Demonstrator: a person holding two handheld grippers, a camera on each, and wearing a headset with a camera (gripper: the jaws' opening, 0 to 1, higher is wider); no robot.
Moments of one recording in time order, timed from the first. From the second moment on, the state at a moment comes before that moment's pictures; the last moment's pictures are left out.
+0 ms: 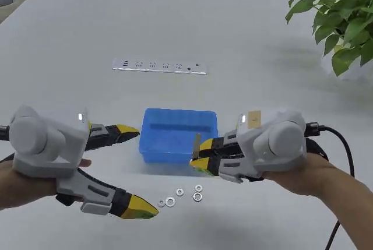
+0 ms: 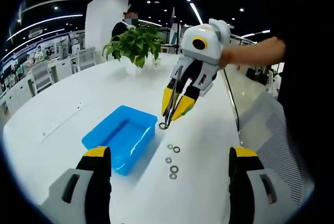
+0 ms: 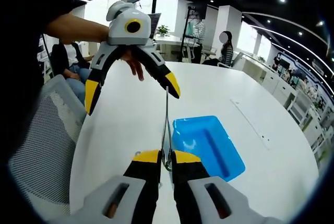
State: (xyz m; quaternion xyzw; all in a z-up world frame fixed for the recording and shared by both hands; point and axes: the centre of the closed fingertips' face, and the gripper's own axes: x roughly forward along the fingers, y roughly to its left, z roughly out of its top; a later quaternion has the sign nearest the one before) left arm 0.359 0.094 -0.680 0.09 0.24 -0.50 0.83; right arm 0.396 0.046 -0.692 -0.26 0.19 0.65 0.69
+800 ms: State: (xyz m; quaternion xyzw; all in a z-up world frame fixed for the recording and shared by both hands) left arm 0.365 0.109 -0.677 0.09 0.23 -0.49 0.84; right arm 0.460 0.061 -0.696 -0.25 0.17 0.63 0.71
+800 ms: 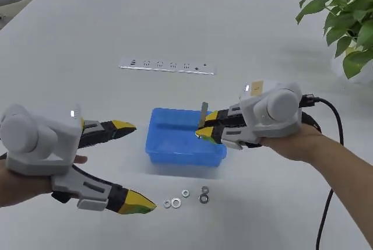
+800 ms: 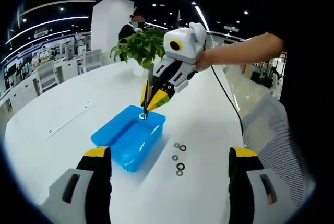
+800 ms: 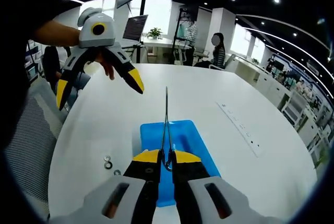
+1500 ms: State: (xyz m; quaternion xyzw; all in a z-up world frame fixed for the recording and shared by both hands) left arm 0.370 0.110 -0.681 0.08 0.23 -0.49 0.84; right arm 0.478 0.069 -0.739 -0.25 0.20 0.64 0.69
